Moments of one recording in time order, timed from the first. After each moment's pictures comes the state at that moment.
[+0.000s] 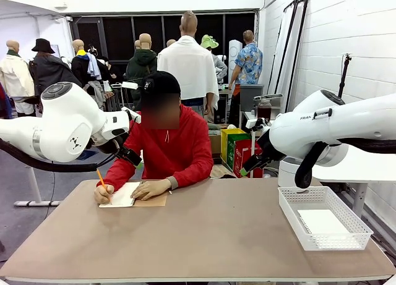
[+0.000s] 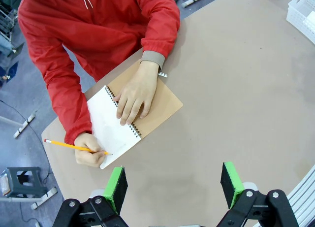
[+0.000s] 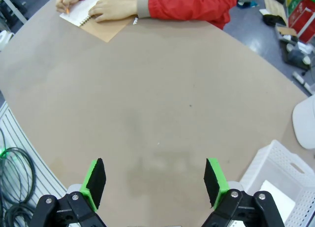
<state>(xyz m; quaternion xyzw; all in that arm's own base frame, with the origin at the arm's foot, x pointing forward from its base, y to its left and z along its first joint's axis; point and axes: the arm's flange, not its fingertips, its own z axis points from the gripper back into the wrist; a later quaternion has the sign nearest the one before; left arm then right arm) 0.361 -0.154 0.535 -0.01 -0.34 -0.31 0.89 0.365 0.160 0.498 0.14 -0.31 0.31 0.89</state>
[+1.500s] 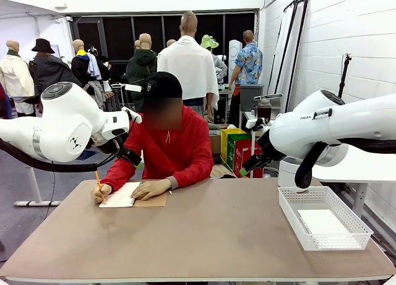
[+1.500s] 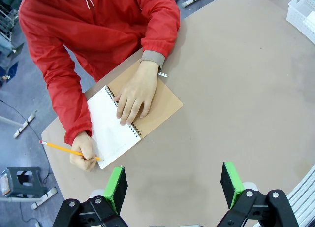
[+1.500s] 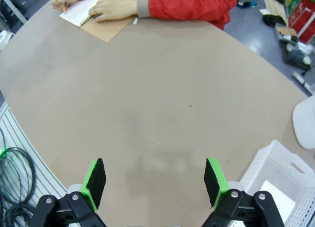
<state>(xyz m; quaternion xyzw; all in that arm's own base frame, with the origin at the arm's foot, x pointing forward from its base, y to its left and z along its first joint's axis) 0.361 -0.154 0.535 -0.01 -0.34 -0.31 0.89 0.365 0.160 0.498 0.14 -0.31 0.31 0.89</state>
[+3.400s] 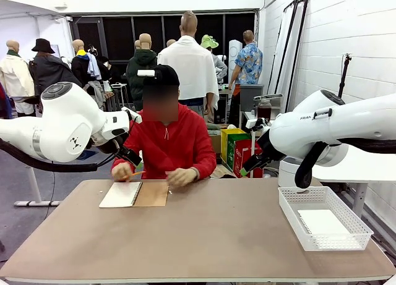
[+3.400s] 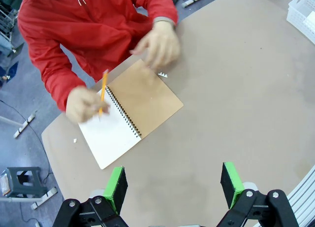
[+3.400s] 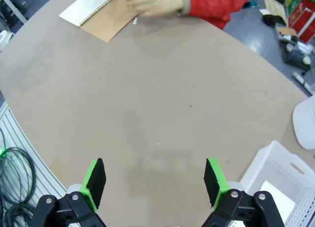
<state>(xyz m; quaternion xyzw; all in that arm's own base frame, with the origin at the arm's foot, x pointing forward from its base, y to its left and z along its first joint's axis) 0.361 -0.154 0.535 -0.01 -0.34 -0.31 0.89 0.365 0.160 0.498 0.14 -0.31 0.31 0.89</state>
